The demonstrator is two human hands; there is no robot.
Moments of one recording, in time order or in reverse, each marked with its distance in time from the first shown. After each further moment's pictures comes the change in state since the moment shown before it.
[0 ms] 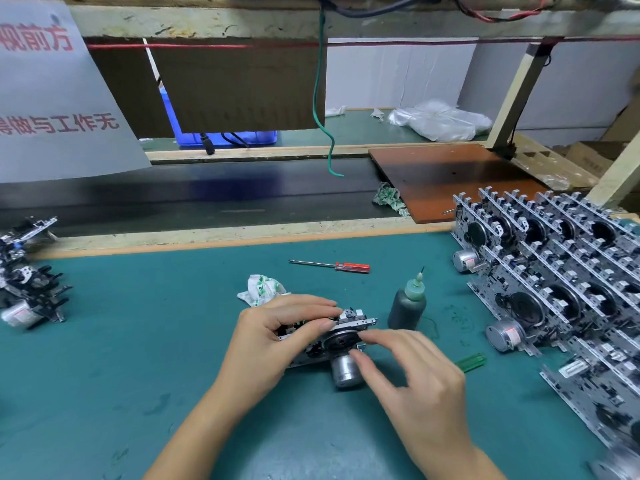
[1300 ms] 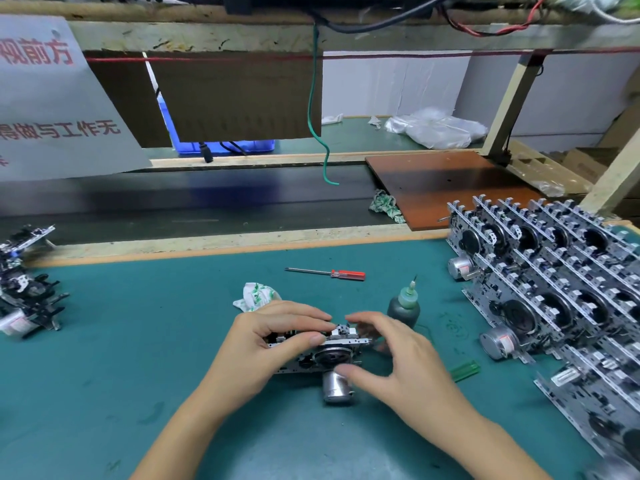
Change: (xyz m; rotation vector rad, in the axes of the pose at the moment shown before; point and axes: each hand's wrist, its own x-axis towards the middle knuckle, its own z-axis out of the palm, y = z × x) left_hand 0.005 0.001 -0.008 0.012 -0.116 -0.007; right_hand 0.033 0.009 -0.014 0.118 -0.662 0.304
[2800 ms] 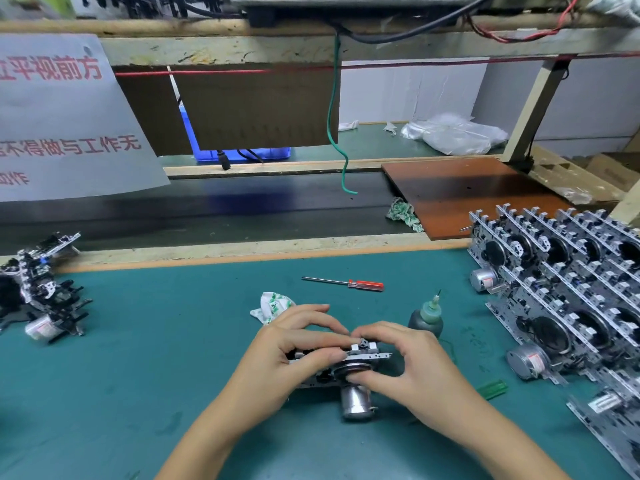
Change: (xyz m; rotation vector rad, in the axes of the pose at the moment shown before) left_hand 0.002 -0.003 -0.003 0.091 -0.098 0.008; right_hand 0.022 -0.009 -0.006 0.180 -0.087 -0.111
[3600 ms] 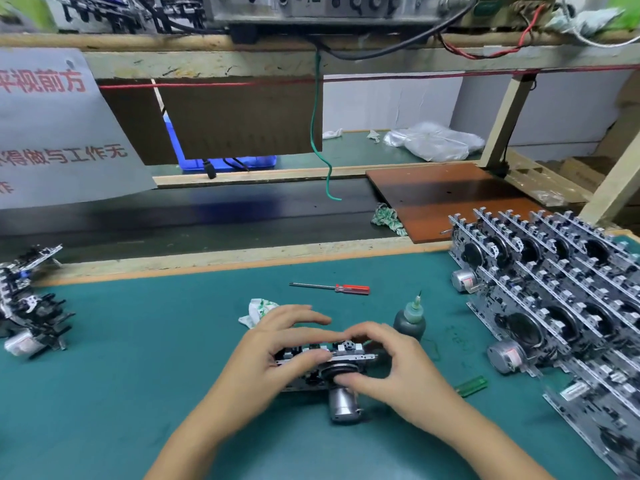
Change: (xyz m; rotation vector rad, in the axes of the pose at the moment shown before) left_hand 0.002 -0.007 -0.003 0.151 0.014 0.069; right_hand -0.005 0.007 0.006 0.104 0.040 0.052
